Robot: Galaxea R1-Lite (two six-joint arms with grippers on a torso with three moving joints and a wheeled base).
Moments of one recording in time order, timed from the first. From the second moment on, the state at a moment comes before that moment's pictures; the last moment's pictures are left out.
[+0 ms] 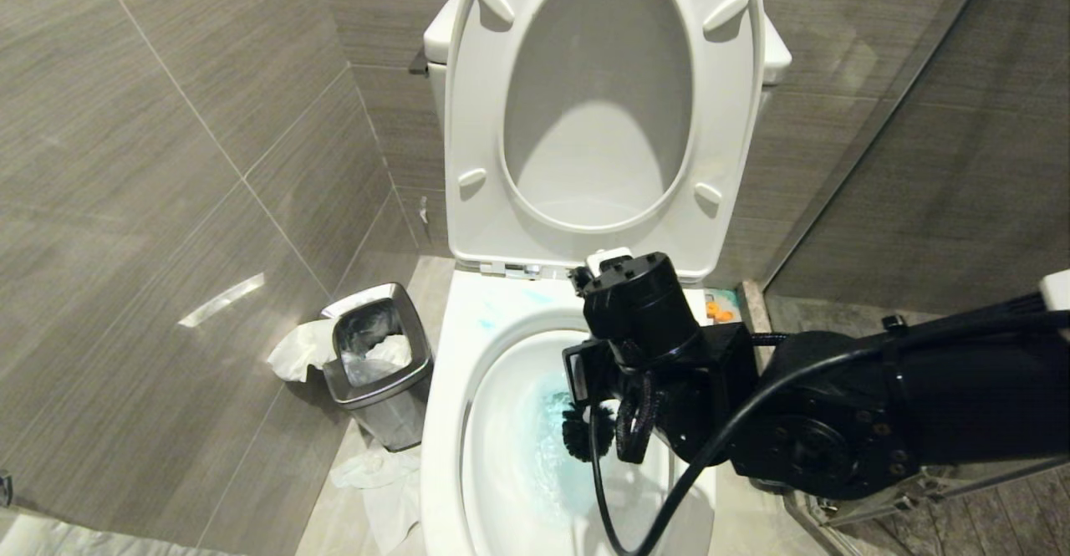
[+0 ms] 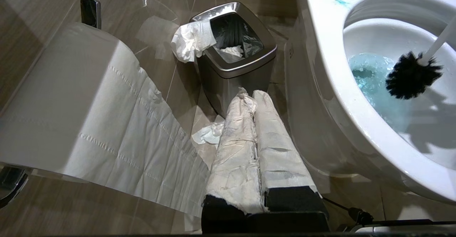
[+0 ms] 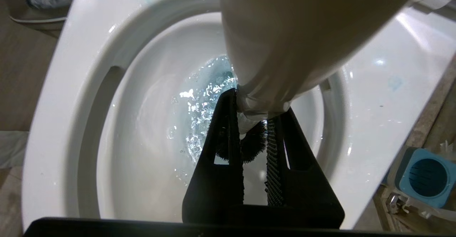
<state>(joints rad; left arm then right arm) 0.00 0.00 0.00 0.01 -0.01 0.00 0.85 1.98 -1.21 -0.21 -0.55 0.24</state>
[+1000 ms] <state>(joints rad) 0.00 0.00 0.00 0.01 -0.01 0.00 0.86 2.27 -1.60 -0.21 -0.55 0.13</state>
